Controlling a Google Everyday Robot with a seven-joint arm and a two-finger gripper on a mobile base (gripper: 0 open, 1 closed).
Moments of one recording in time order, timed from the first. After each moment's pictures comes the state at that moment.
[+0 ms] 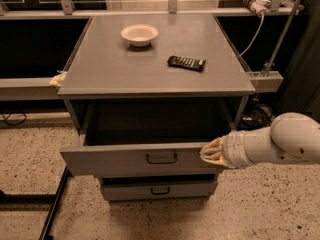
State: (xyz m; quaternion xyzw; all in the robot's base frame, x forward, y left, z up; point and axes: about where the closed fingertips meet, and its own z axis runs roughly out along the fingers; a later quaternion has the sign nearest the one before) arm 0.513 -0.161 0.682 -0.68 0.63 0.06 0.37
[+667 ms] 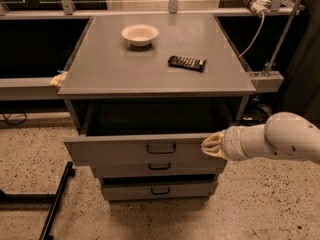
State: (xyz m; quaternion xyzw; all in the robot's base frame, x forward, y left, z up) arm 0.551 -0.172 0.671 -0.67 0.63 0.02 0.38
